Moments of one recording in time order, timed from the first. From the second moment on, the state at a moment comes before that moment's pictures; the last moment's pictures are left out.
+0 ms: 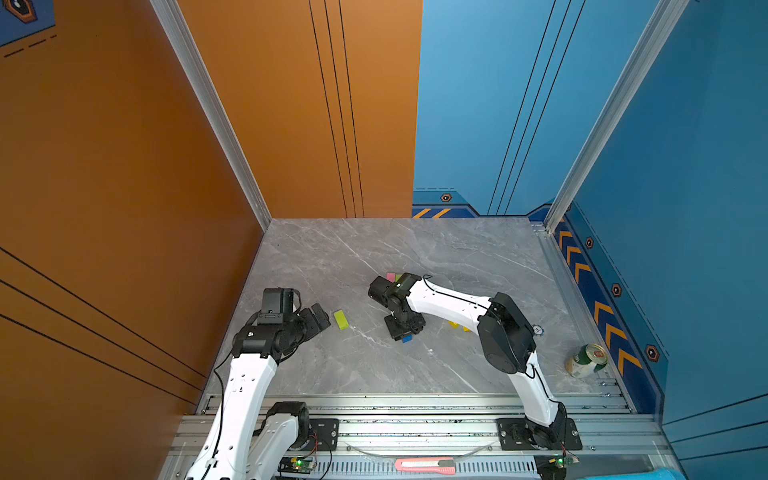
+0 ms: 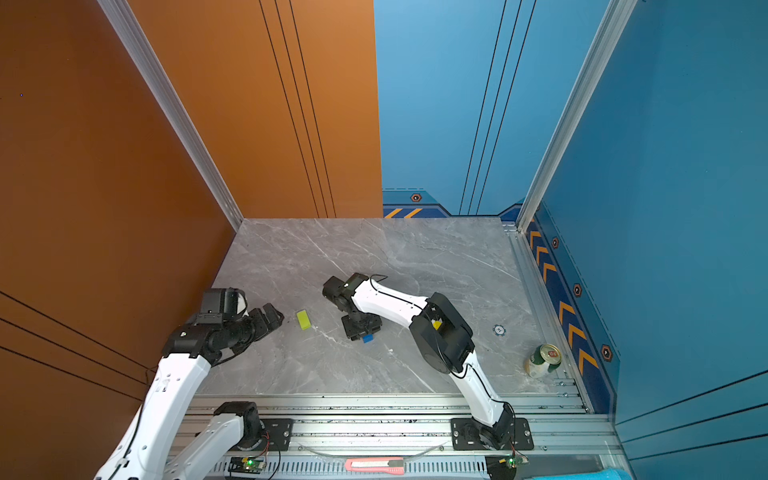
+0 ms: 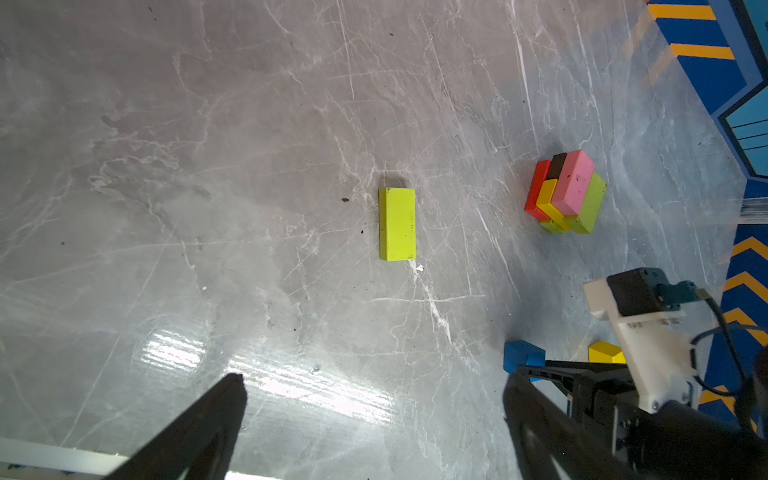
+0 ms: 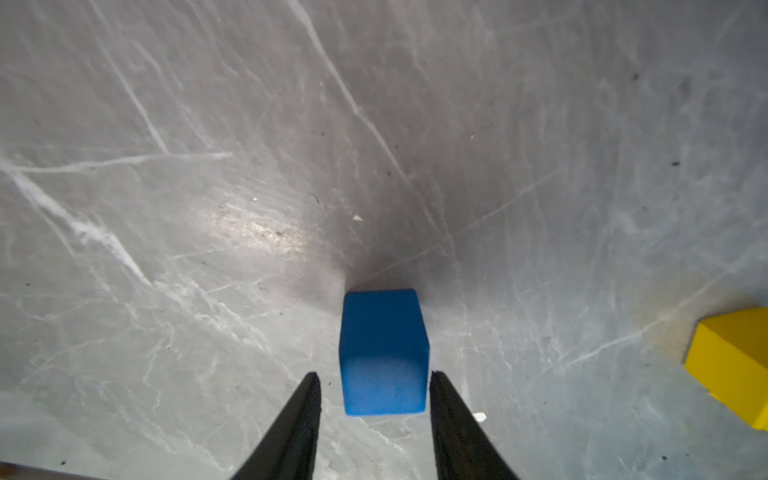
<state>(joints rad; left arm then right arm) 0.01 0.86 0.80 -0.93 0.13 -0.60 0.93 2.19 1.80 -1.17 0.03 0.54</state>
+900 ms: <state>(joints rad) 0.05 0.94 0.87 -0.95 0.14 -0.57 0.87 2.21 1.90 -1.22 0.01 0.52</state>
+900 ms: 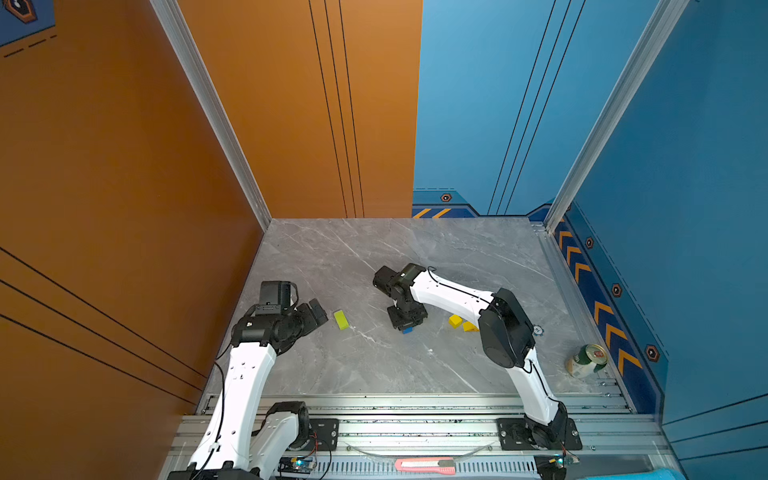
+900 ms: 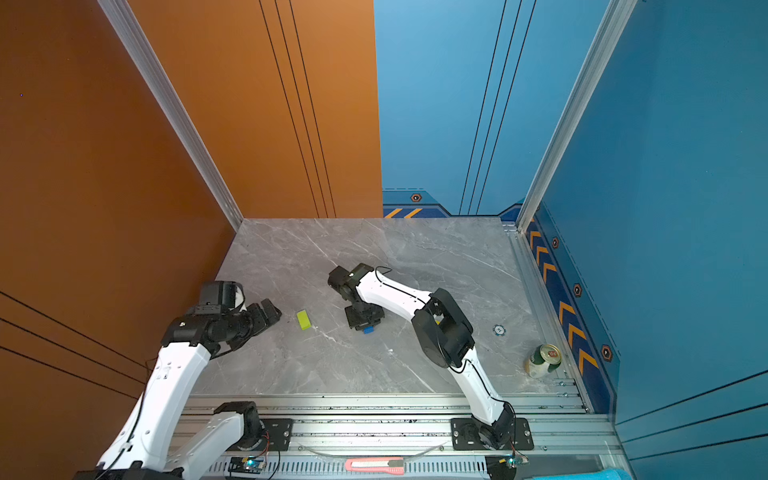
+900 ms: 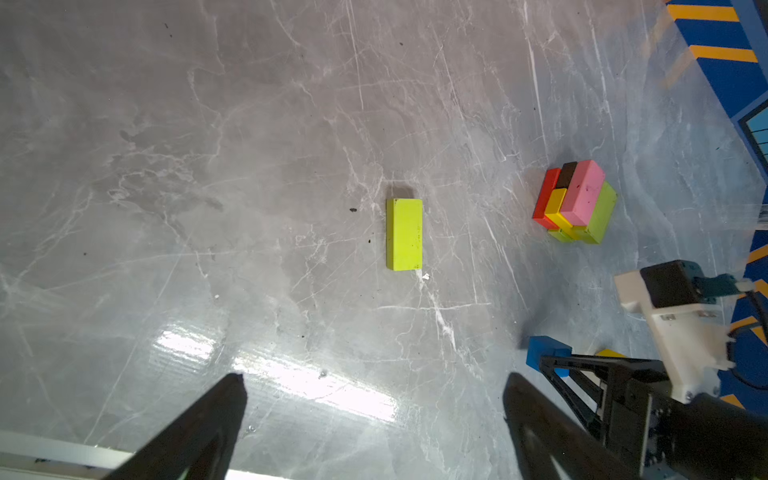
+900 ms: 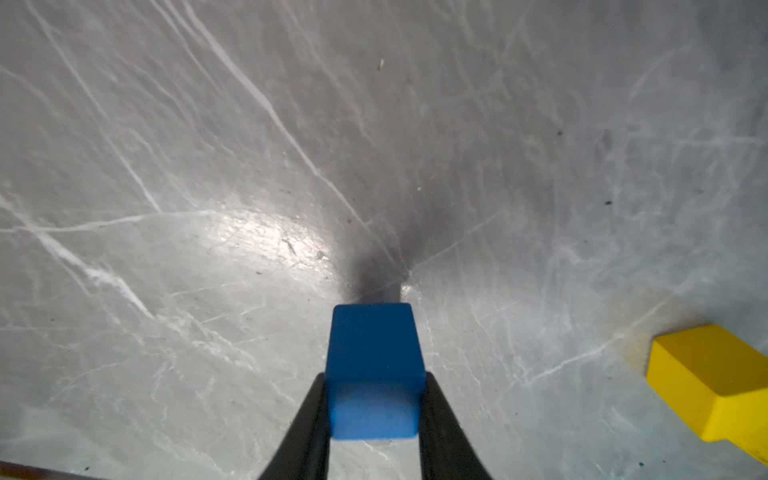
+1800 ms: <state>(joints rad) 0.05 1.17 1.06 -0.85 0.18 -0.57 0.71 2.44 2.55 -1.39 0.04 0.54</state>
